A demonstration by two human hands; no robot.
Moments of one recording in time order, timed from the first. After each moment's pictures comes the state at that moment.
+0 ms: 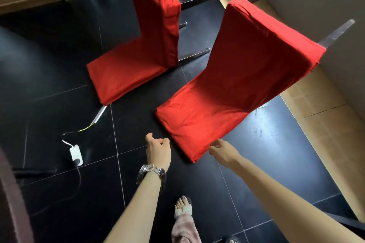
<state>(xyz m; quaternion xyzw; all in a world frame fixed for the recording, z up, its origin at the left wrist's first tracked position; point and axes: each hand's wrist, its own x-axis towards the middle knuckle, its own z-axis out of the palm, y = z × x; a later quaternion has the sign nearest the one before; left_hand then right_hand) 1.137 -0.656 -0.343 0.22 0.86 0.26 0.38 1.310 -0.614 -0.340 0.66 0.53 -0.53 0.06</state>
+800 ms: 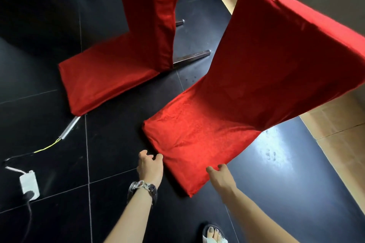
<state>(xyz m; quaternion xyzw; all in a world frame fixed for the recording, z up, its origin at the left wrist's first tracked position) 1.101 -0.563 -0.541 0.18 0.86 0.24 0.42 1.279 -0.547 -0.541 0.77 0.35 -0.53 0.00</state>
